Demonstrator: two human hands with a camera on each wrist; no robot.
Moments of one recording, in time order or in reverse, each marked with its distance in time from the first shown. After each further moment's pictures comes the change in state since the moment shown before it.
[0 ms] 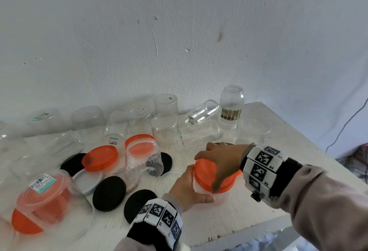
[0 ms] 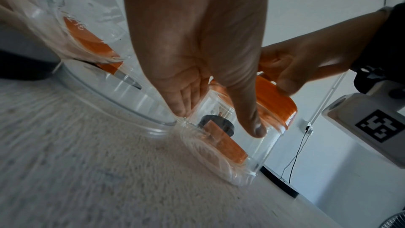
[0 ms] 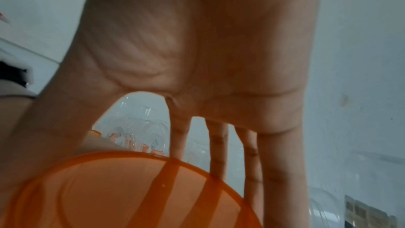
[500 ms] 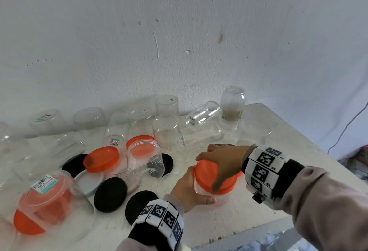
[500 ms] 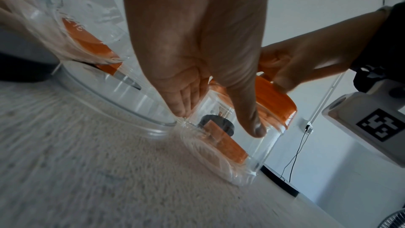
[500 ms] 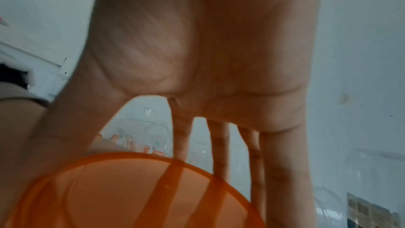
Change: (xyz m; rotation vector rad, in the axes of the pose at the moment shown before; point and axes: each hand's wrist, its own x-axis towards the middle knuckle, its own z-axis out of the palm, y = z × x) left_hand -0.001 0.003 0.000 0.002 -0.010 -0.019; right_hand 0.001 0.001 0.001 0.005 0.000 -0.003
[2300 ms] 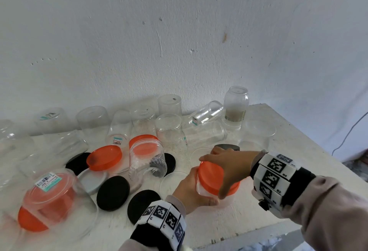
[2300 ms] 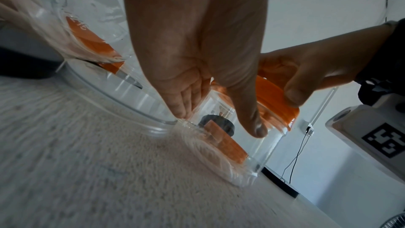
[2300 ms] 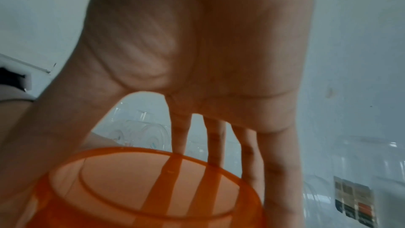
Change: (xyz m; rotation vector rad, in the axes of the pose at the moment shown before) left_hand -0.002 0.002 0.002 0.012 -0.010 0.001; right_hand 0.001 0.008 0.012 0.047 0.024 -0.022
